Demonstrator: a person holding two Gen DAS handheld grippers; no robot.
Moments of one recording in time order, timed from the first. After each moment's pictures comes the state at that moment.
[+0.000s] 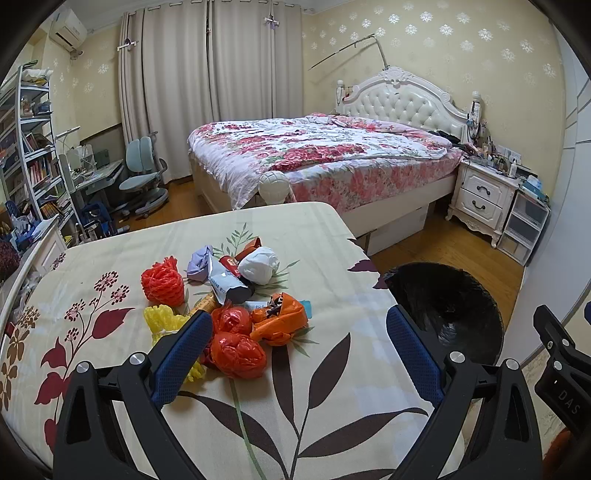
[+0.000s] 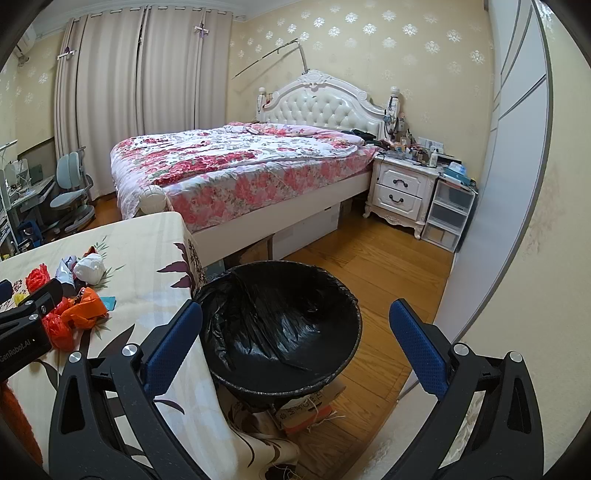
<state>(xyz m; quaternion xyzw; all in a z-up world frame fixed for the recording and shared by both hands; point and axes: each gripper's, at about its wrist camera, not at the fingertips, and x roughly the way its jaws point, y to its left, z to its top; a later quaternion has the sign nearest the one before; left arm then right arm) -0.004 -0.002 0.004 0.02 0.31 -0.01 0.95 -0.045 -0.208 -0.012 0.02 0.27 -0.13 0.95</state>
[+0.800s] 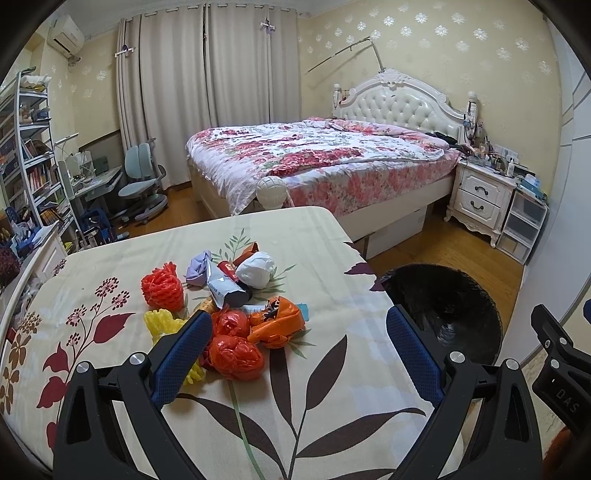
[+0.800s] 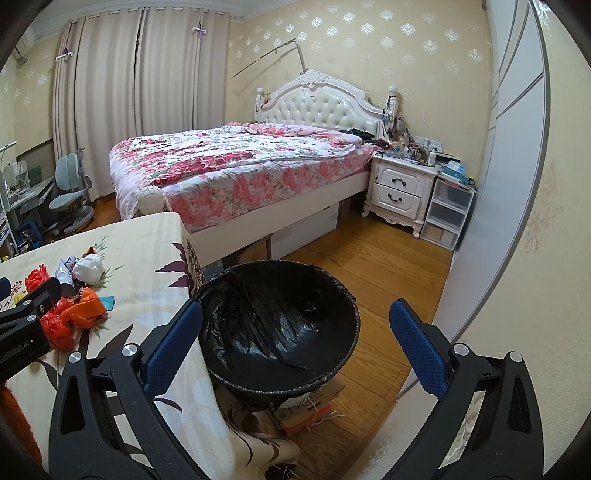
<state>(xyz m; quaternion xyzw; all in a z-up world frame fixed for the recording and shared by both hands) -0.003 -0.008 0.014 0.03 0.31 -0.02 0.95 -0.046 -0.211 -0.012 0.03 0.27 -0.13 0.95</state>
